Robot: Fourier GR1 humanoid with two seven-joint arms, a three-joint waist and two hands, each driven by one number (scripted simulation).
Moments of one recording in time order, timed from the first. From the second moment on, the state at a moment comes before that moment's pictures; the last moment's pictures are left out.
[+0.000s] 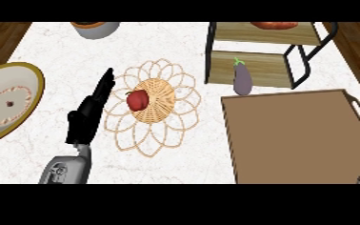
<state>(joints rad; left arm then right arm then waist) -0.15 0.06 0.00 -1.46 -0.17 -0.02 0.02 -0.94 -0.37 -0.45 -1.77 0.99 -0.29 1.01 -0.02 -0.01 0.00</state>
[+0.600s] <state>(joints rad) -0.14 0.08 0.02 -1.47 -0.16 -0.02 0.04 -0.61 -0.53 -0.80 -2.14 0.57 0.14 1.06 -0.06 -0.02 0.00</state>
